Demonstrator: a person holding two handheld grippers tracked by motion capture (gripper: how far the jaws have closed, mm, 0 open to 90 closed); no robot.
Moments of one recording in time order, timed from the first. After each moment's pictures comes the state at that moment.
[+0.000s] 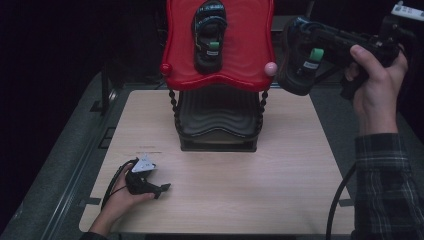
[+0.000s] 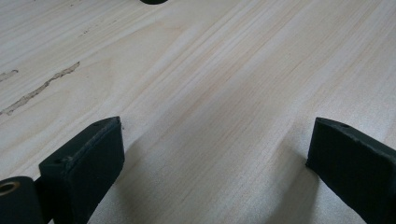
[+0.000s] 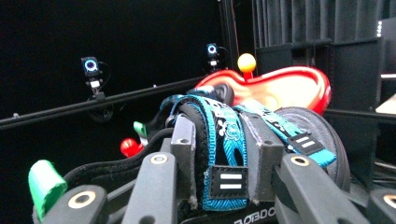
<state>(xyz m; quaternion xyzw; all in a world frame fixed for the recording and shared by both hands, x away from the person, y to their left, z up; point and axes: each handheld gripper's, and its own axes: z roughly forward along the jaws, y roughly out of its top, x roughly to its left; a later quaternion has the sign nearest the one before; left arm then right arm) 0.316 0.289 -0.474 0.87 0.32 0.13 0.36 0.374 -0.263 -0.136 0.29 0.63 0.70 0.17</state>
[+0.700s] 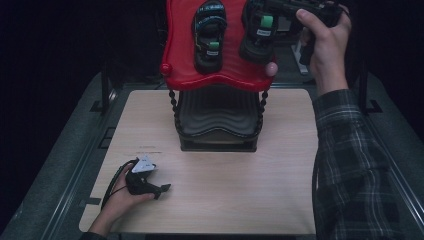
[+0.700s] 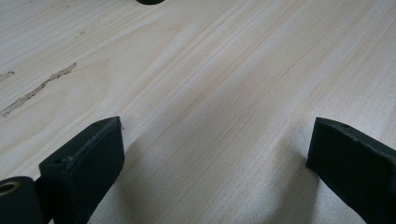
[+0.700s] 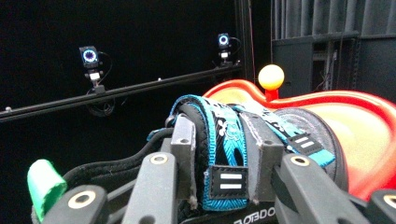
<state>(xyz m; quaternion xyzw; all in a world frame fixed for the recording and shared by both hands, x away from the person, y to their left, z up) 0.316 0.289 -0.474 0.87 0.31 0.13 0.36 0.450 -0.186 -0.106 0.27 0.66 0.69 0.16</state>
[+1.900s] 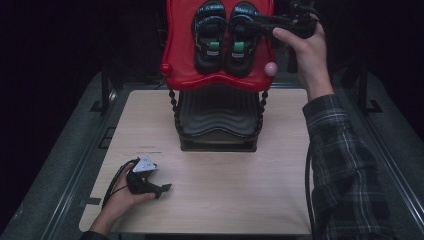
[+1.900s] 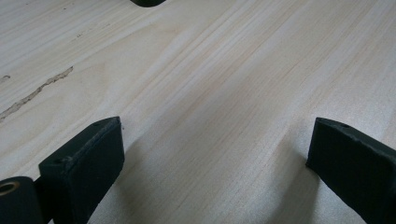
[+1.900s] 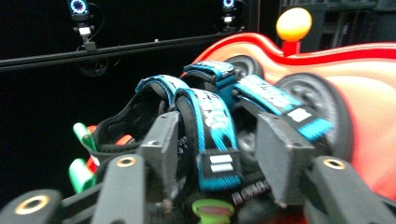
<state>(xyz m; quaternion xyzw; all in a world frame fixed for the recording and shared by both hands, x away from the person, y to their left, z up) 0.317 0.287 -0.474 0.87 0.31 0.13 0.36 0.463 -0.159 -0.132 0.26 0.71 0.63 0.16</state>
